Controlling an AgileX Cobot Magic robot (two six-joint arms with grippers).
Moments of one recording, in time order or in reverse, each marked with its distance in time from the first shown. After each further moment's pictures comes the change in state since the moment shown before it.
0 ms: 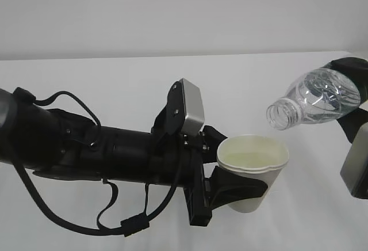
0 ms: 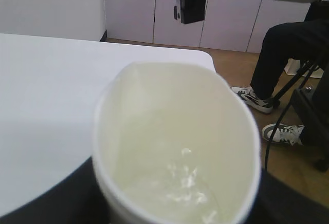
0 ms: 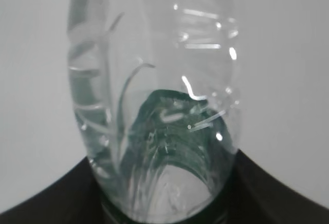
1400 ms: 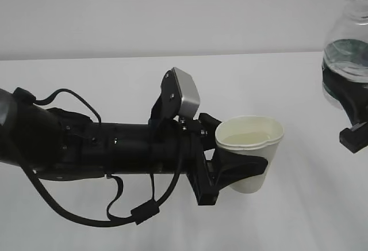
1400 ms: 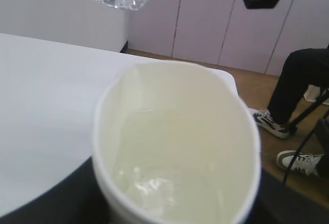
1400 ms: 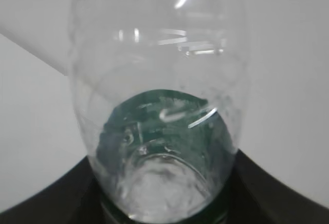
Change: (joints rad) left arm 0.000 0.000 0.000 -0.125 -0.003 0.000; right arm 0.000 0.000 0.000 0.089 -0.065 0.971
